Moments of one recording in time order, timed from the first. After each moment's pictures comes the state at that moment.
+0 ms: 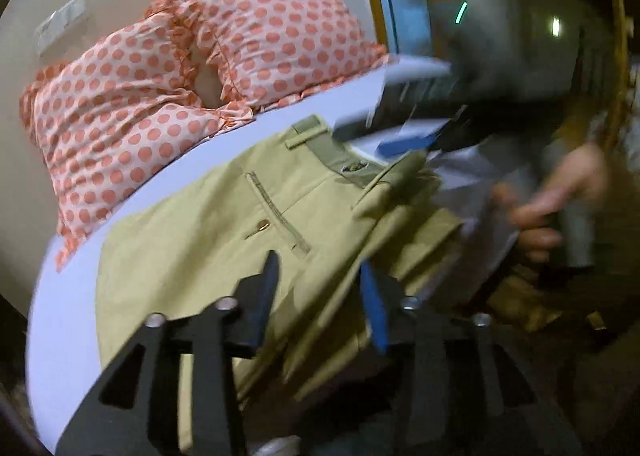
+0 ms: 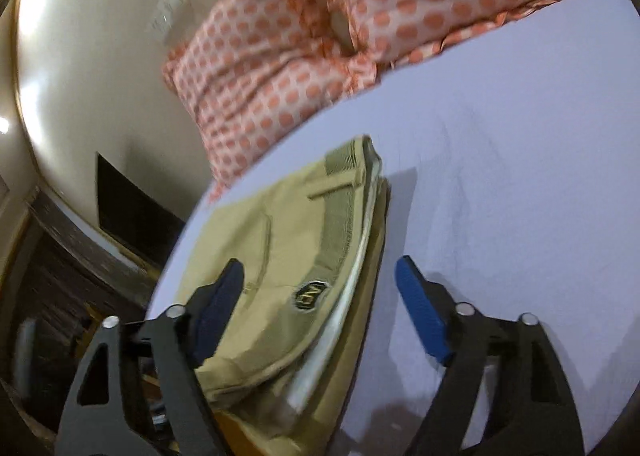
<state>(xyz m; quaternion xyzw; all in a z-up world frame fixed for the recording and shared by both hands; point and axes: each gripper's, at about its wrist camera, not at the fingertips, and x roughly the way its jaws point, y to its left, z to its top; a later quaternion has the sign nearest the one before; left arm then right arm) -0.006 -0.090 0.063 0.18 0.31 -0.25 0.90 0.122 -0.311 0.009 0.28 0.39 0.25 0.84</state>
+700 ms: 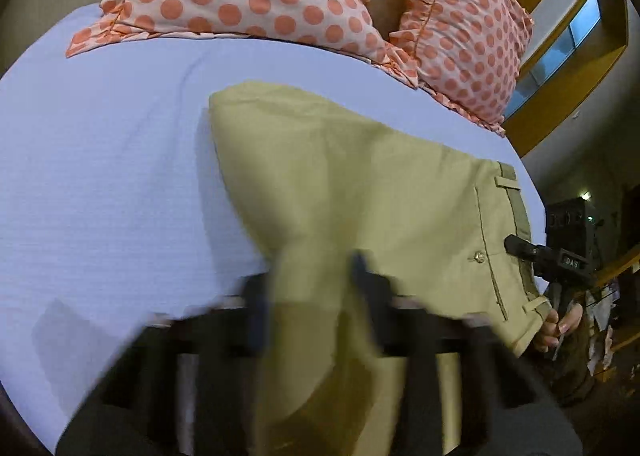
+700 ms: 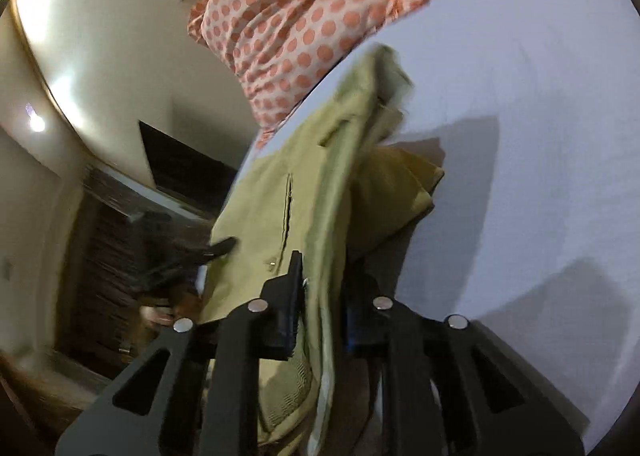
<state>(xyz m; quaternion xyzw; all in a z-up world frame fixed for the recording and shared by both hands) 0.133 0.091 0.027 -0.13 0.48 -0.19 0.84 0.161 -0.298 -0.022 0.33 0.45 0.39 0.73</state>
